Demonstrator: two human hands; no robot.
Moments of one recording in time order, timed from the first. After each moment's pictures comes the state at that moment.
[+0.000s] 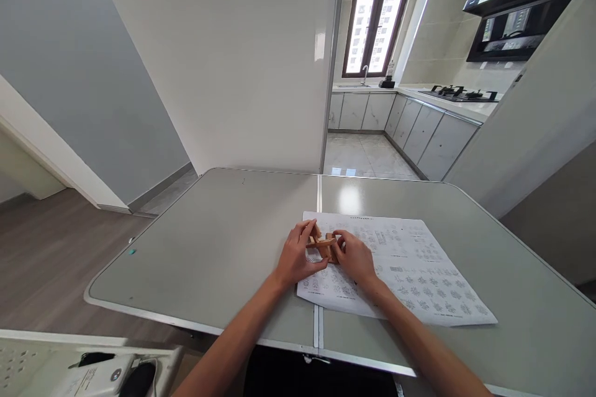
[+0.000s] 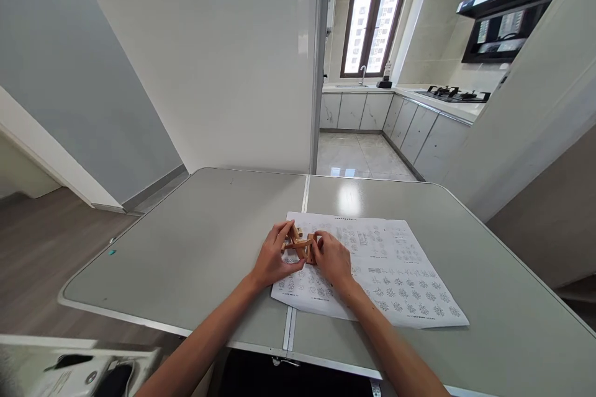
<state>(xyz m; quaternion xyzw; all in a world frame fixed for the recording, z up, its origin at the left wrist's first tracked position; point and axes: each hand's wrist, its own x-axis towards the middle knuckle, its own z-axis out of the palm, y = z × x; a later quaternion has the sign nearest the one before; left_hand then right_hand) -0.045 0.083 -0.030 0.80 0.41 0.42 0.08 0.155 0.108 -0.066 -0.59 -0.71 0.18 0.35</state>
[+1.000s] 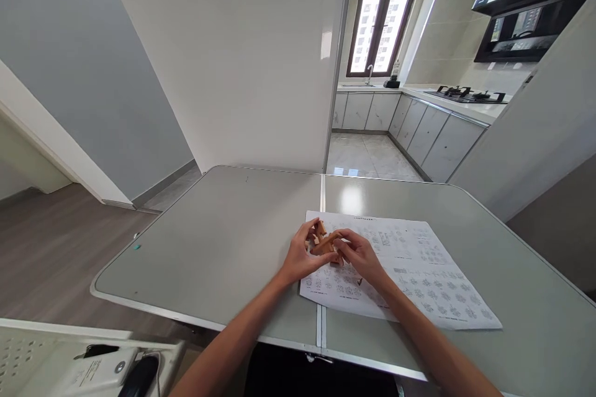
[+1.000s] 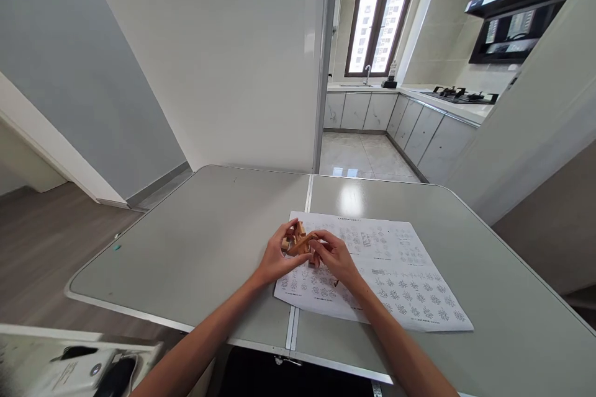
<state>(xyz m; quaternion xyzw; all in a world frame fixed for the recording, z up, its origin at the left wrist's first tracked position) -0.036 0.081 -0.024 0.70 0.44 0.49 0.28 0.159 0.097 -0.035 -0.34 -0.62 0.53 0.46</state>
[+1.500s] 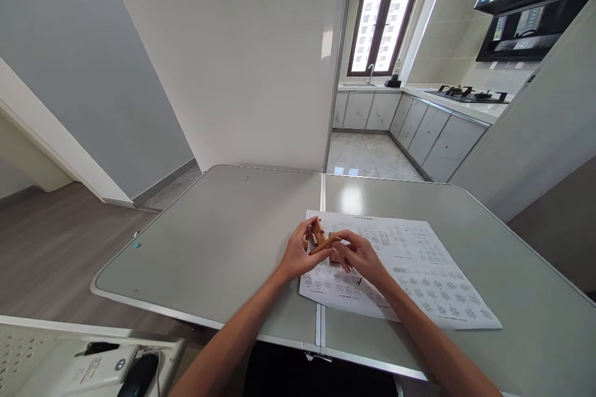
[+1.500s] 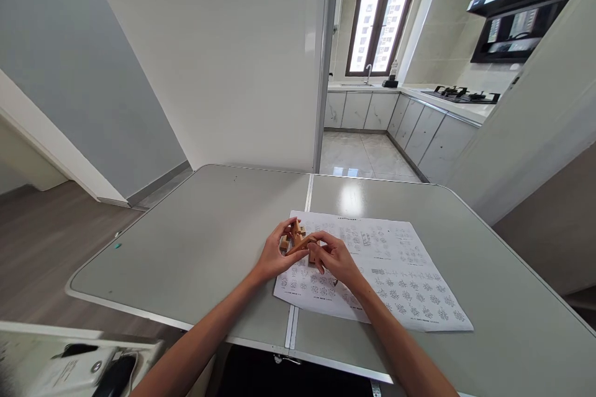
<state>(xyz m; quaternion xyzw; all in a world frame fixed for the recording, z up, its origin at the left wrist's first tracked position) -0.039 0.081 -0.020 0.71 0.44 0.48 0.27 0.163 0.091 -0.022 -0.34 -0.63 0.55 0.43</state>
